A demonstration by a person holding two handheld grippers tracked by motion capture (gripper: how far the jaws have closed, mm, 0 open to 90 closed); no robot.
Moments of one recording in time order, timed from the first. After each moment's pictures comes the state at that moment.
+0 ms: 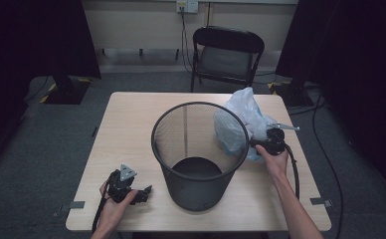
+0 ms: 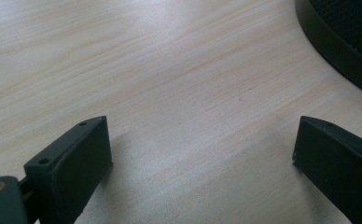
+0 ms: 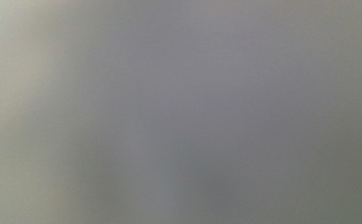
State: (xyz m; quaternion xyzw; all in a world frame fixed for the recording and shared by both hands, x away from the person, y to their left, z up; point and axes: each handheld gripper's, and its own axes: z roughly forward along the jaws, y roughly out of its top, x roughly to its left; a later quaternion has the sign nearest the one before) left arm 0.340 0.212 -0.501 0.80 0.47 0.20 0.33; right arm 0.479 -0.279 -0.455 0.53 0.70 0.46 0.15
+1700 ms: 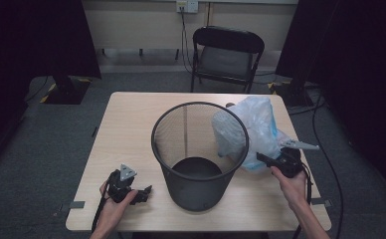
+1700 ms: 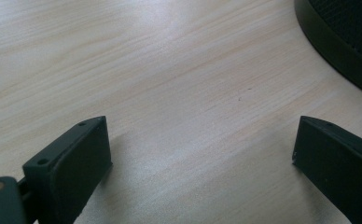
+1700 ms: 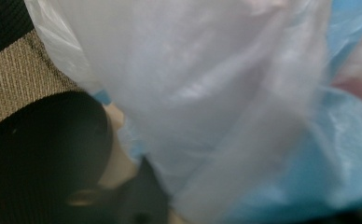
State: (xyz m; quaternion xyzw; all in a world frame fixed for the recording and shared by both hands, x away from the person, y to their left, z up) left arm 0.340 0.212 -0.501 0.80 0.47 0.20 0.33; right arm 0.396 -0.292 -0.427 0.48 0.73 0.46 0.15
